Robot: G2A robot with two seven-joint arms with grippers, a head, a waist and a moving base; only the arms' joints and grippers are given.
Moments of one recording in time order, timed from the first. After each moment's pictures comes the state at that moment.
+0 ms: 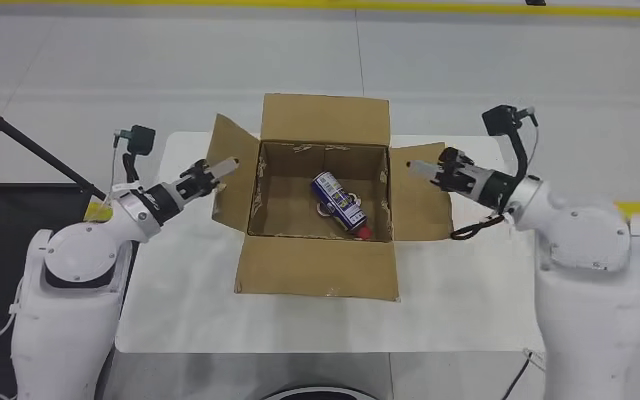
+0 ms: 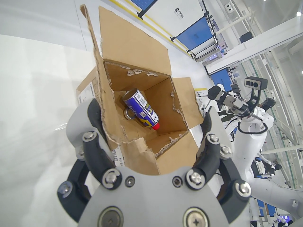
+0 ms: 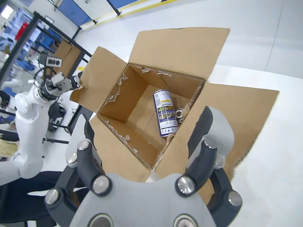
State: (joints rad) left arm 1.21 -1.10 -1.66 -1.87 0.15 -0.03 -0.84; right arm -0.93 -1.21 1.59 -1.79 -0.37 -0.09 1.13
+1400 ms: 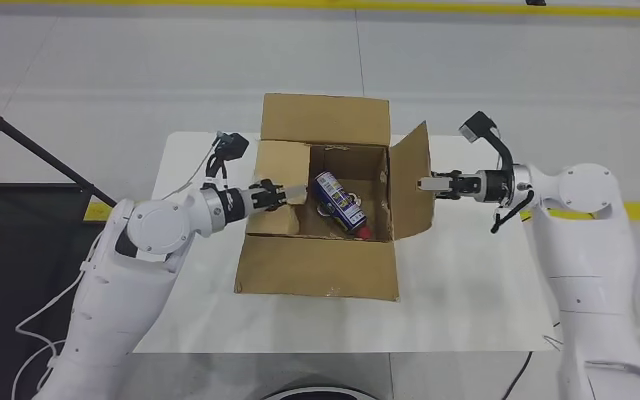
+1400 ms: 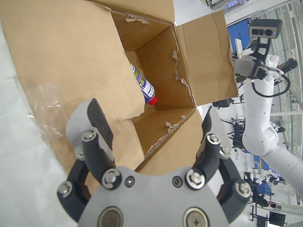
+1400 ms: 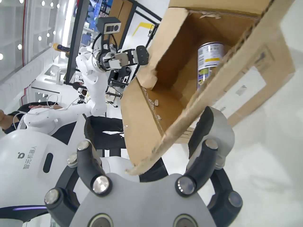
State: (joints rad) left arm 1.00 -1.10 -1.32 -1.77 0.24 0.10 -0.96; right arm -0.64 -1.11 1.35 -1.23 0.25 -0.33 1.49
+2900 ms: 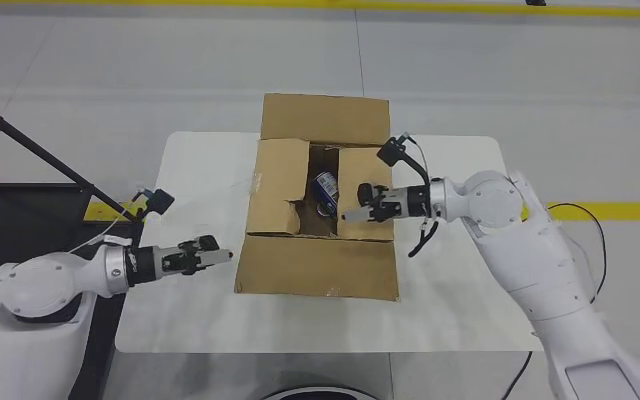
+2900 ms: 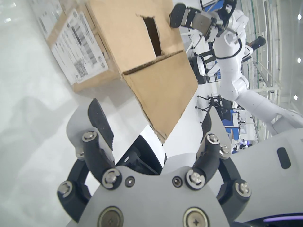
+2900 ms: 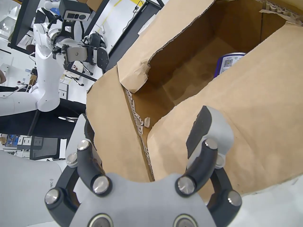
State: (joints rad) left arm 1.44 -1.01 -1.82 -1.88 -0.13 -0.19 -1.36; right arm -0.60 -1.11 0.95 -1.32 0.00 -0.48 1.12
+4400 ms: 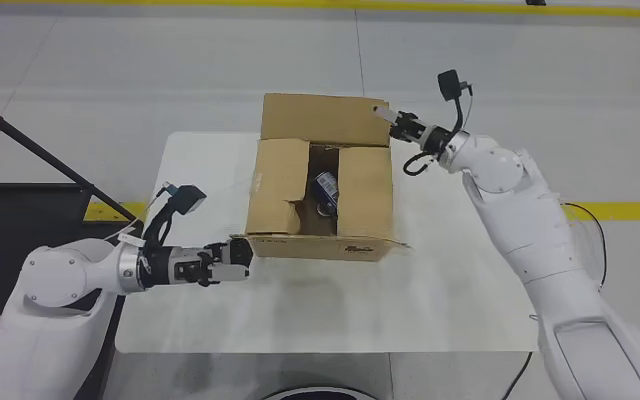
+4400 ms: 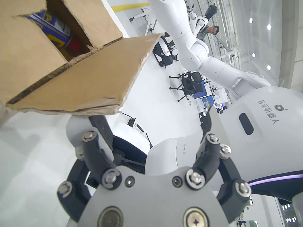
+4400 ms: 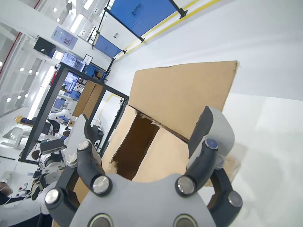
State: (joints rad) left arm 1.34 -0.97 -1.67 -1.90 -0.38 -0.27 -1.34; right arm -0.38 -1.21 0.90 -0.88 0.04 -0.33 0.56
